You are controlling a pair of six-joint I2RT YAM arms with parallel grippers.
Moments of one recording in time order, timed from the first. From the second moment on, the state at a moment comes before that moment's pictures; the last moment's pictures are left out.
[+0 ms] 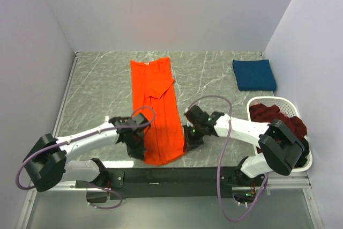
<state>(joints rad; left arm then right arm) -0.86 1.22 0.64 -0.81 0.16 -1.04 0.82 1.42 0.70 -0.50 -0.33 0.73</state>
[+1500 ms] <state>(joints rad) -0.24 1.76 1.15 -0.46 0.04 -0.59 0.49 2.05 1.57 -0.55 -0.25 0.43</state>
